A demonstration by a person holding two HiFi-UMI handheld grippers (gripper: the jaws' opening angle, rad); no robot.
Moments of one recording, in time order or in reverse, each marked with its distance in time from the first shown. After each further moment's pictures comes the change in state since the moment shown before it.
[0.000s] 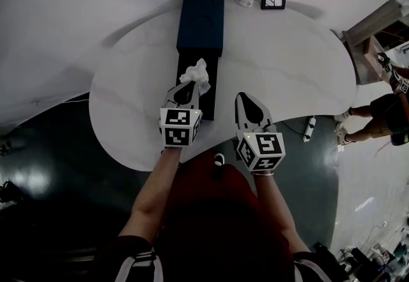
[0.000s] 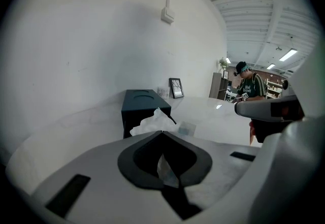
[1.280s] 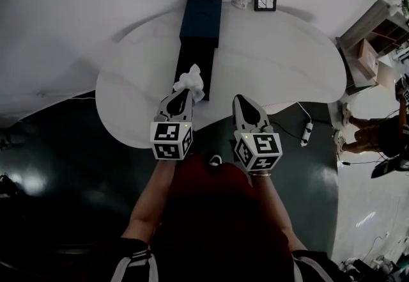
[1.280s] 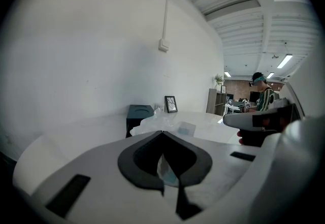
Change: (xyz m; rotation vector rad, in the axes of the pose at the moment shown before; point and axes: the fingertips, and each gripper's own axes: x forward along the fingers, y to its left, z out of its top) left arm -0.116 -0.047 -0.007 -0.031 -0.189 0.038; right arm -0.088 0.026 -0.007 -0.021 -0.079 0.052
